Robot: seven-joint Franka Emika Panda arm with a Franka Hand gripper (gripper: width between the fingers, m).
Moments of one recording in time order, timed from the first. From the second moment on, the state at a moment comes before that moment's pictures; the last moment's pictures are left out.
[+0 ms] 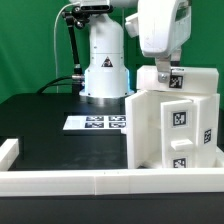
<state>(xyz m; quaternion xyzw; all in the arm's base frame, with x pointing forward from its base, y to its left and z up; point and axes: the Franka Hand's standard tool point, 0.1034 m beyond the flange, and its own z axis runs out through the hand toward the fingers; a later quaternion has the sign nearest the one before) 0.584 0.067 0.159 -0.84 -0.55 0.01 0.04</state>
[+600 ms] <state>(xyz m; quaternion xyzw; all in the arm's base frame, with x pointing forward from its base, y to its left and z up) 0.584 0.066 0.159 -0.91 -0.40 0.01 0.03</state>
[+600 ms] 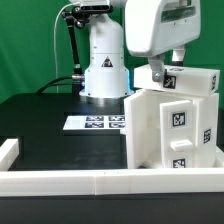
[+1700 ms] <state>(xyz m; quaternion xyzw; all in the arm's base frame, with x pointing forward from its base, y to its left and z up) 0.582 0.074 0.159 -0.99 0.11 0.02 0.03</state>
